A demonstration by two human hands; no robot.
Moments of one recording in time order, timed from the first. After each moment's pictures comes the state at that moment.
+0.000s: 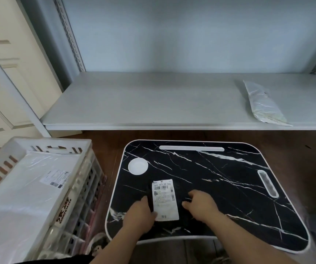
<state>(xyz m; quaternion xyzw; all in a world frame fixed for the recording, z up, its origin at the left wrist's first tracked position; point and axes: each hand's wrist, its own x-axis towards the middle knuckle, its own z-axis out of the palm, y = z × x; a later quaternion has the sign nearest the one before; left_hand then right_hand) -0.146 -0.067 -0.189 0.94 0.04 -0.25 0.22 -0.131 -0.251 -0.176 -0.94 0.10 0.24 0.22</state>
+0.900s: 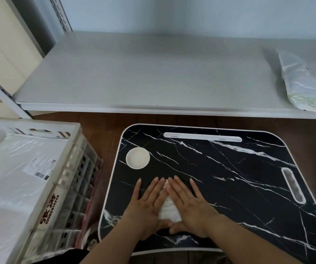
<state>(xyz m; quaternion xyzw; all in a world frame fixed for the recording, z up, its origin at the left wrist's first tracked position) -0.100 -0.059 -0.245 0.92 -0.28 -0.28 -0.05 -0.097 -0.247 -0.248 -0.93 -0.30 0.23 0.03</state>
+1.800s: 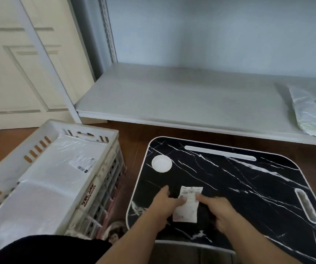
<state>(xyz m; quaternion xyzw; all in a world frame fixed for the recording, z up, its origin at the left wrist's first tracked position) -0.125 -0.066 -0.198 0.68 0.24 -0.26 0.65 -0.114 -0.226 -0.188 -0.64 0.33 0.24 0.65</state>
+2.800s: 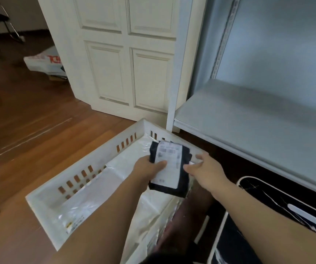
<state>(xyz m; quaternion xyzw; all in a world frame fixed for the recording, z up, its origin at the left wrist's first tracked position) -0.096 0.247 -0.142 0.65 0.34 0.00 0.68 -0.024 0.084 -0.105 -0.88 -0.13 0.21 0.40</state>
